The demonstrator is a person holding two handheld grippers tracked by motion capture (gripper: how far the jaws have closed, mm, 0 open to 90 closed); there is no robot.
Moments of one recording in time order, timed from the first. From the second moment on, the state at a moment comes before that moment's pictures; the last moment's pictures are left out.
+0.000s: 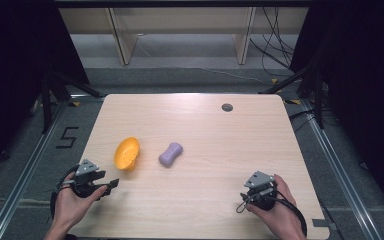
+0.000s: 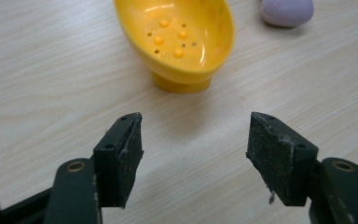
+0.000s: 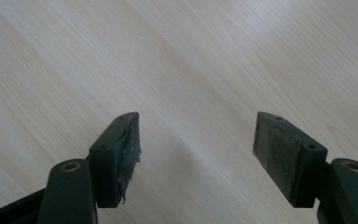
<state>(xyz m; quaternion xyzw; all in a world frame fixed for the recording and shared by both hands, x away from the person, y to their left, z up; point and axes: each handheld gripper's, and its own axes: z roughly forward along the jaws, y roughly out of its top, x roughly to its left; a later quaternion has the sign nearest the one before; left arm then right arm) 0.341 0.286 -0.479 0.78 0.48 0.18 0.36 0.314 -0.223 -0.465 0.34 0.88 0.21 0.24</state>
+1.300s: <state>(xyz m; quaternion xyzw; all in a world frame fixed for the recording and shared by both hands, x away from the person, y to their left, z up) 0.460 0.139 -0.414 0.86 0.44 0.09 0.23 0.312 -0.221 -0.464 0.35 0.88 0.21 0.23</state>
